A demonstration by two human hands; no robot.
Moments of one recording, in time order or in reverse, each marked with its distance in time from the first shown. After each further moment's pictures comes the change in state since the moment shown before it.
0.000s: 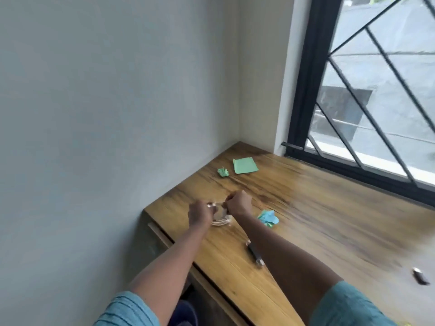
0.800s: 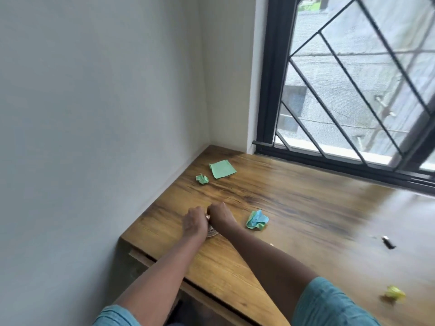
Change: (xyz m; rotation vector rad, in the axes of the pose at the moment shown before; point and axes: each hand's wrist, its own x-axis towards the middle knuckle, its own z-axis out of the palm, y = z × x) left_hand 0.028 -0.005 0.008 0.435 -0.161 0.326; right_hand -0.002 -0.006 0.027 -0.547 -0.046 -0.145
